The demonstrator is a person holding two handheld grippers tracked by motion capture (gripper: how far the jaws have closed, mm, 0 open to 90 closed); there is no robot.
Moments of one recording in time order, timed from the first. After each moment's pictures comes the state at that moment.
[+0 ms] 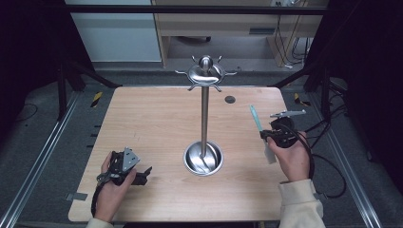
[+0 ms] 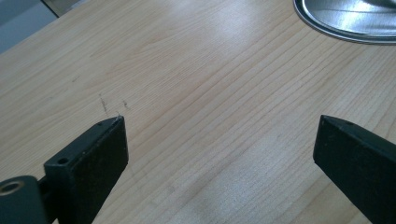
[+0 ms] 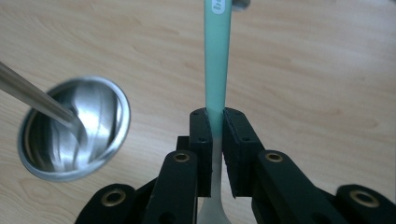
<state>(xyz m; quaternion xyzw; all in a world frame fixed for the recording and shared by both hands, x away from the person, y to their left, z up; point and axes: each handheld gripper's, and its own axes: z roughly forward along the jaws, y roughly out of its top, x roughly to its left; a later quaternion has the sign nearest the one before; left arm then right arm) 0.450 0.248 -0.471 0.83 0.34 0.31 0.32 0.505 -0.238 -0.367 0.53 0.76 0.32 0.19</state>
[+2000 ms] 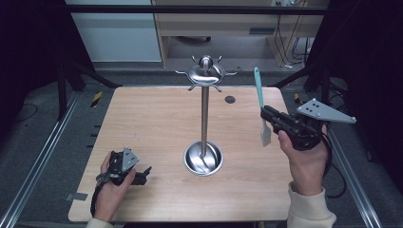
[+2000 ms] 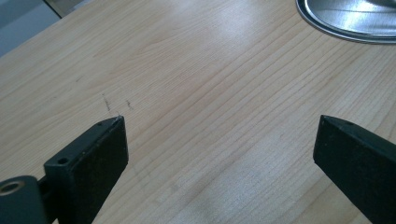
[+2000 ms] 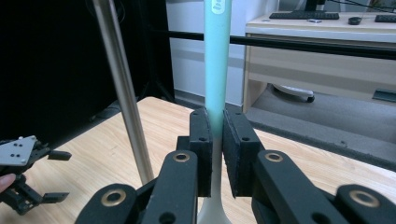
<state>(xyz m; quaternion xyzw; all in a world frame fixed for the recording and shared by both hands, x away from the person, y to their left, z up) 0.449 0.250 -0.470 0.83 0.34 0.31 0.31 0.426 -0.224 -0.262 0.39 0.68 0.56 0.28</state>
